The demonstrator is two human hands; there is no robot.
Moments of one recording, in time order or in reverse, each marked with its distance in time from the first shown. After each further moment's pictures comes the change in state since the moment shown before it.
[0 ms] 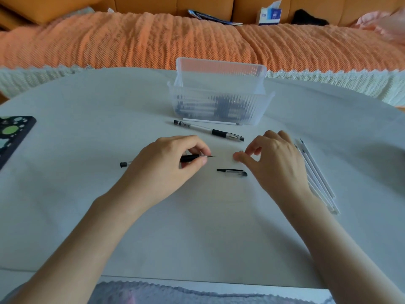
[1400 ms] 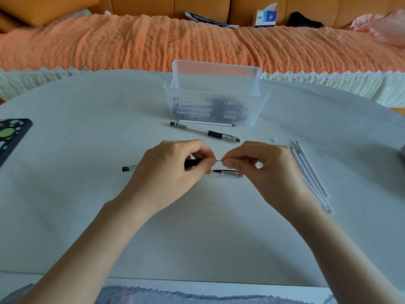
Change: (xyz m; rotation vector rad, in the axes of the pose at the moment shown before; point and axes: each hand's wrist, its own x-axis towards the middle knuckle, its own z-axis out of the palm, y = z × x) left_hand -0.003 0.017 0.004 -0.030 0.015 -0.009; right_hand -0.019 -0.011 -0.023 0.710 -0.106 -0.196
